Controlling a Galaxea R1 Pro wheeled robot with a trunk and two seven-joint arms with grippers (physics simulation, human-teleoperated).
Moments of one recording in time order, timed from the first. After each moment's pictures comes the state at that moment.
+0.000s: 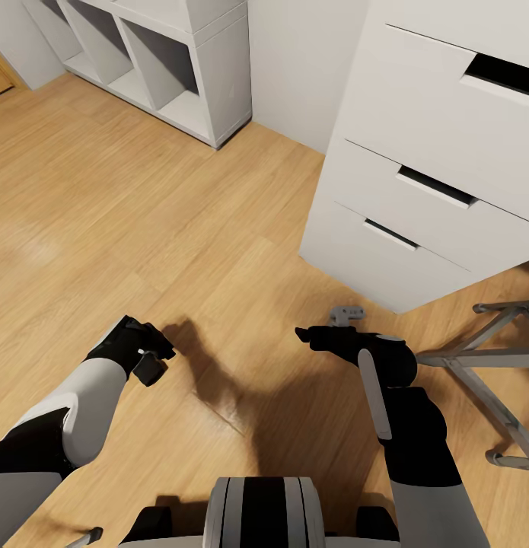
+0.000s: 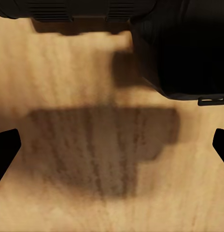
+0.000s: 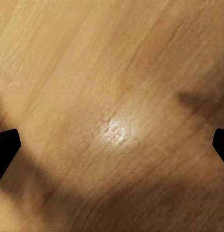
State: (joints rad) left arm -1.13 0.04 0.33 -0.41 1.93 -0.42 0.55; right arm -0.61 0.14 0.05 -1.61 -0.05 1.02 0.12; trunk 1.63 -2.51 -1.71
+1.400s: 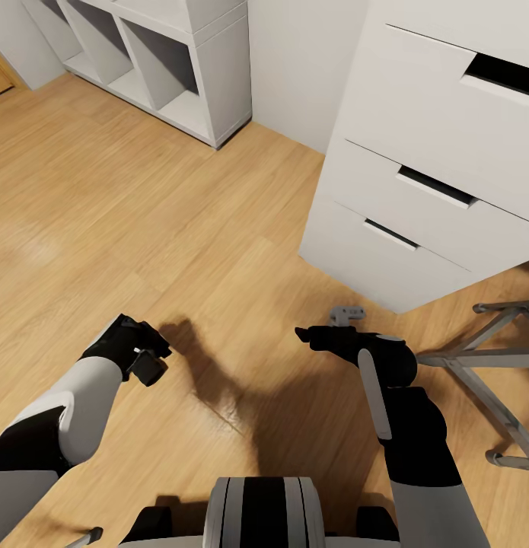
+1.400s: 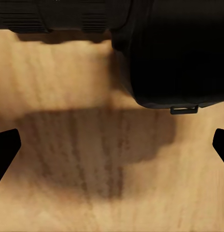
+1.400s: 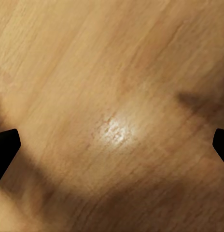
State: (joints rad) left arm -1.14 0.05 0.34 -0.41 1.93 -0.42 0.55; right arm -0.61 0.14 0.05 -1.61 -0.05 1.02 0.12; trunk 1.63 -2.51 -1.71
